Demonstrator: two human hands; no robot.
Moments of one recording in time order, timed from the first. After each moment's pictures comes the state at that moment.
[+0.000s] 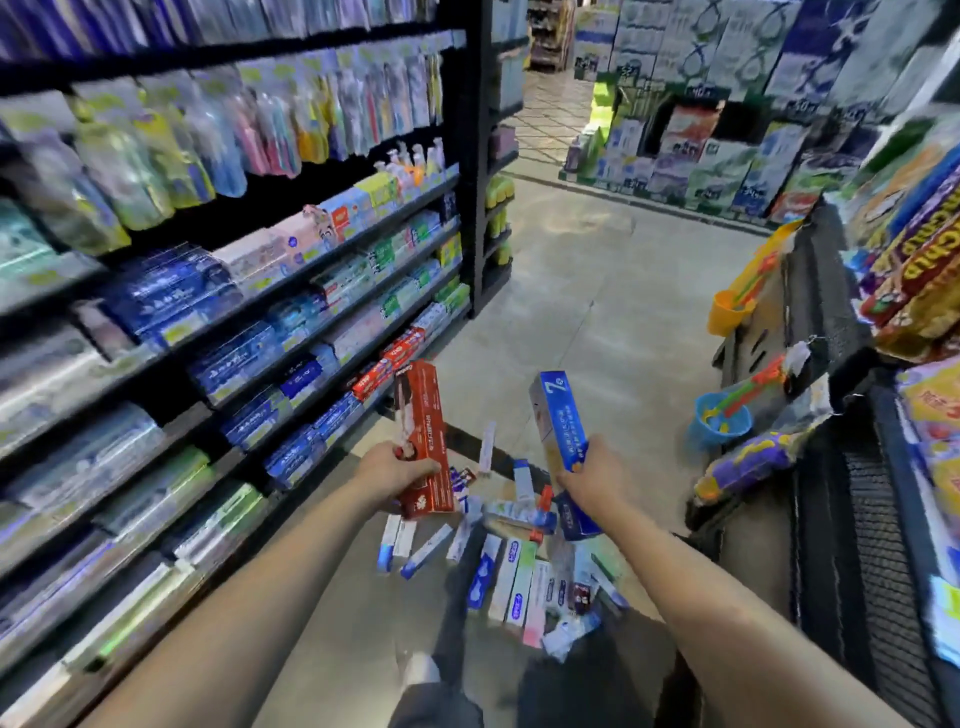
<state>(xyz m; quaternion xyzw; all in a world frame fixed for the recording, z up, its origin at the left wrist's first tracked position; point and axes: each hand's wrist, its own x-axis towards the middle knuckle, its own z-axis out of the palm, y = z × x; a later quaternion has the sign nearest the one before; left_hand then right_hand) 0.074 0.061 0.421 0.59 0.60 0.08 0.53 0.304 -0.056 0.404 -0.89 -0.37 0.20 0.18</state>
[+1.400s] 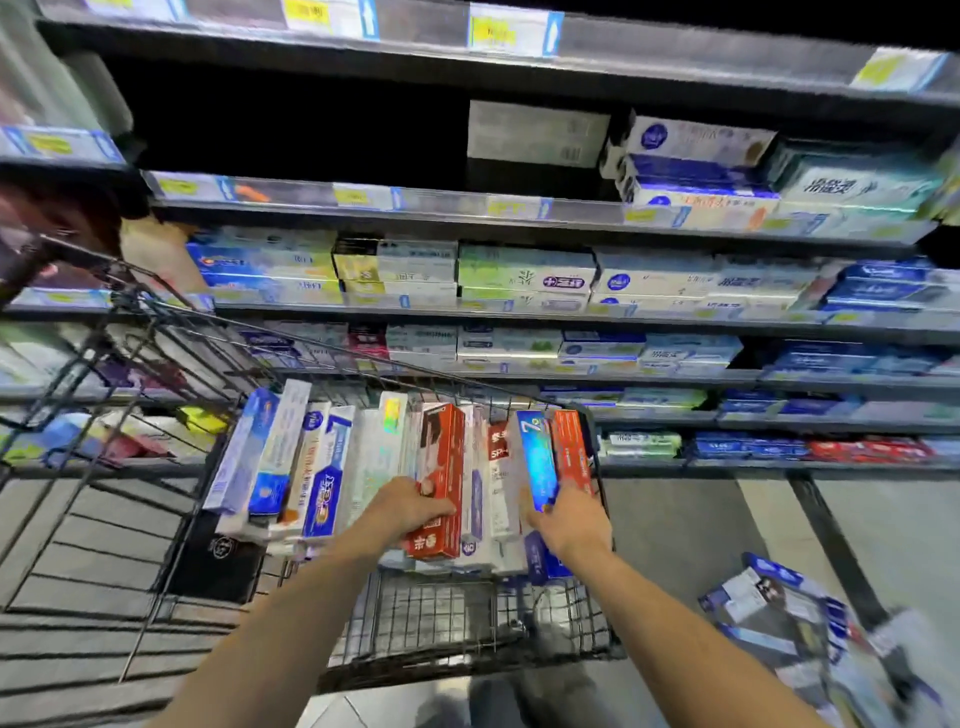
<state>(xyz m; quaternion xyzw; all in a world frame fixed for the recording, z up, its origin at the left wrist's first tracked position) -0.649 -0.147 0.317 0.22 0.77 0.25 0.54 -0.456 -0.053 0.329 -0.62 -0.73 0.28 -0.06</state>
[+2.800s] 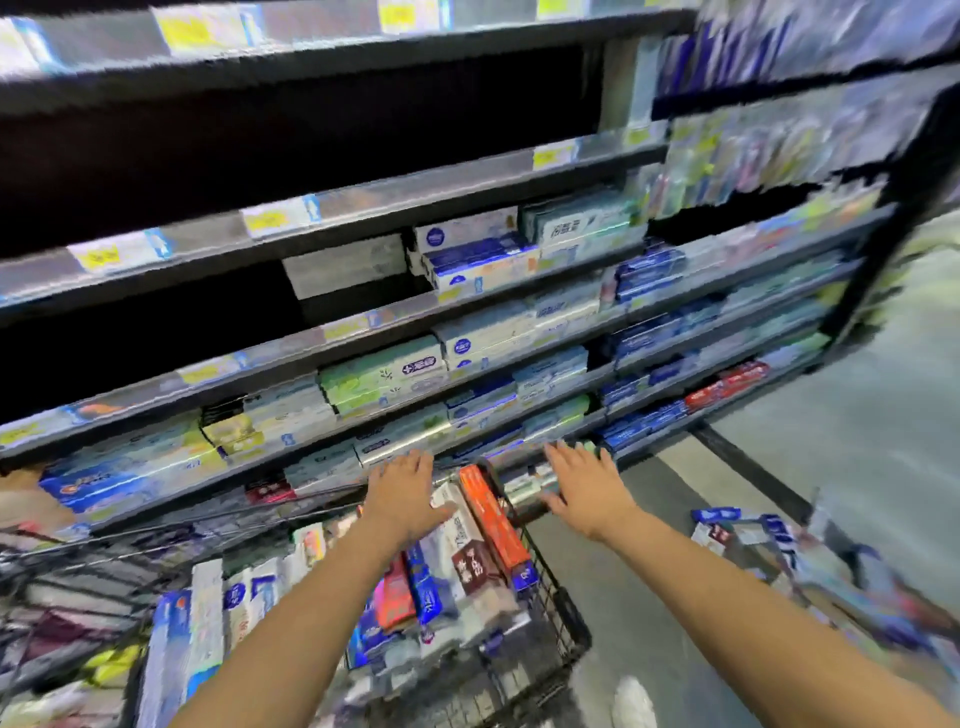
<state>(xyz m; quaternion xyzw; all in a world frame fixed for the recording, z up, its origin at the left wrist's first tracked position) -0.569 -0.060 0.442 0.69 0.71 -0.07 0.09 -0.329 -0.014 0.409 -0.56 -0.82 0.08 -0.06</state>
